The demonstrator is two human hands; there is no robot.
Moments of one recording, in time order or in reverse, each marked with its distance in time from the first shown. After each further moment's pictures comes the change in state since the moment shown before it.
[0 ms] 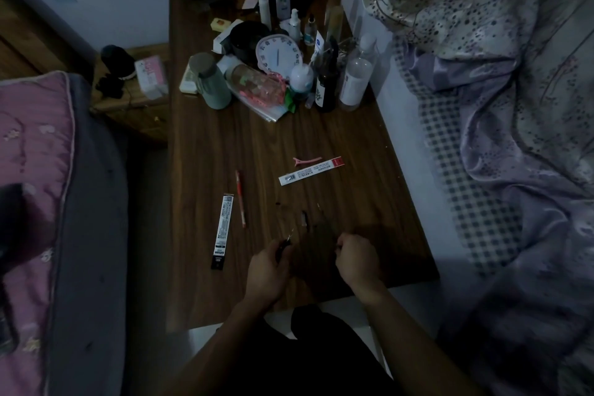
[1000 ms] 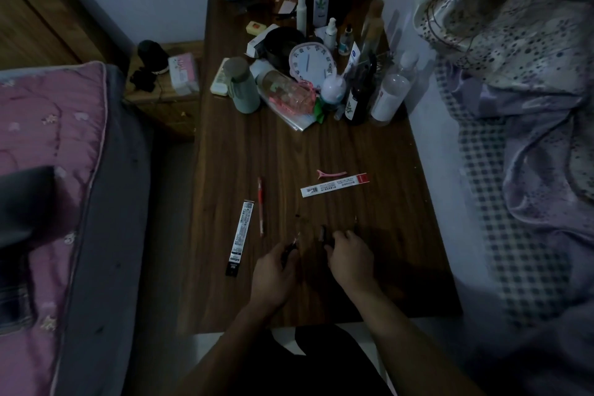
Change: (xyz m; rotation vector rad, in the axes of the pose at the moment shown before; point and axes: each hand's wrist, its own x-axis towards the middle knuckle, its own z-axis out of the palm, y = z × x) left_hand 0.017 -0.005 -0.015 -0.043 0.096 -0.054; right_hand 0.034 -0.047 0.014 -0.067 0.112 -0.233
